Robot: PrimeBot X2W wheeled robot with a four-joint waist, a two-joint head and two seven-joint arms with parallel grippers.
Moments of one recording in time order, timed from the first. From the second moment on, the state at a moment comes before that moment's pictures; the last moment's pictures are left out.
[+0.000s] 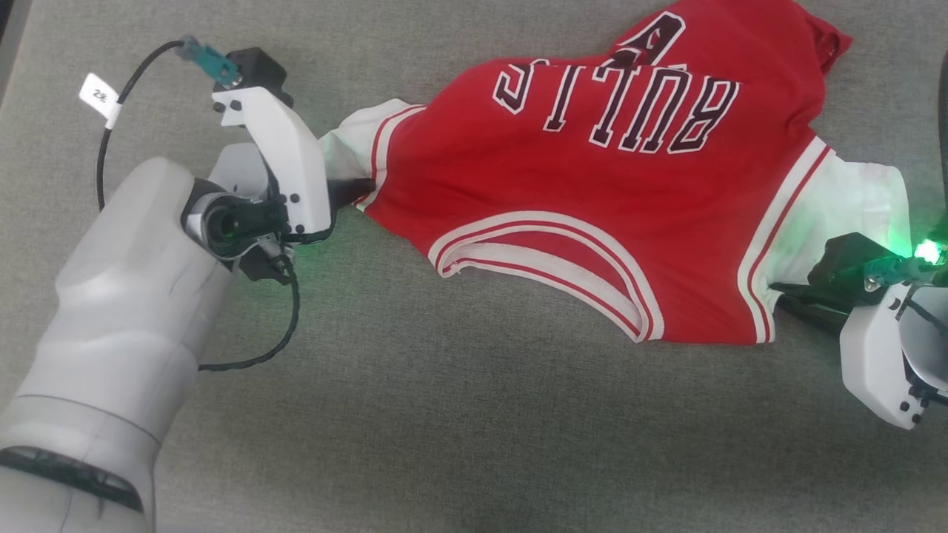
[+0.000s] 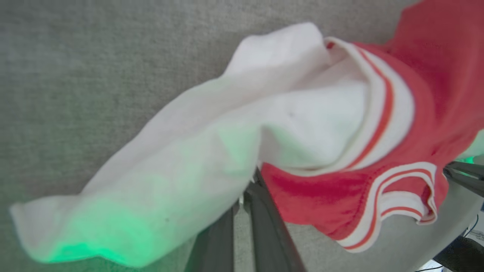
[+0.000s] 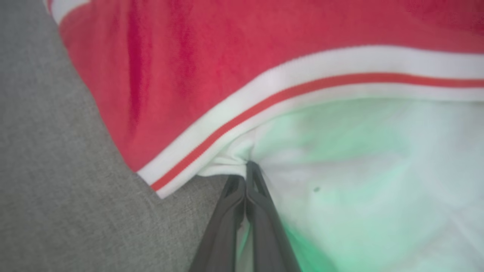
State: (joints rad) left arm -1.05 0.30 -0.60 0.89 -1.14 -0.13 0.70; right arm -0.92 -1.01 1.26 0.13 0.76 0.15 0.18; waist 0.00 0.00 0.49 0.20
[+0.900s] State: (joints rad) left arm -0.71 0.54 -0.44 0.20 -1.43 -0.12 0.30; right arm -0.61 -0.99 0.59 0.06 0.70 0.13 -0.04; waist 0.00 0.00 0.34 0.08
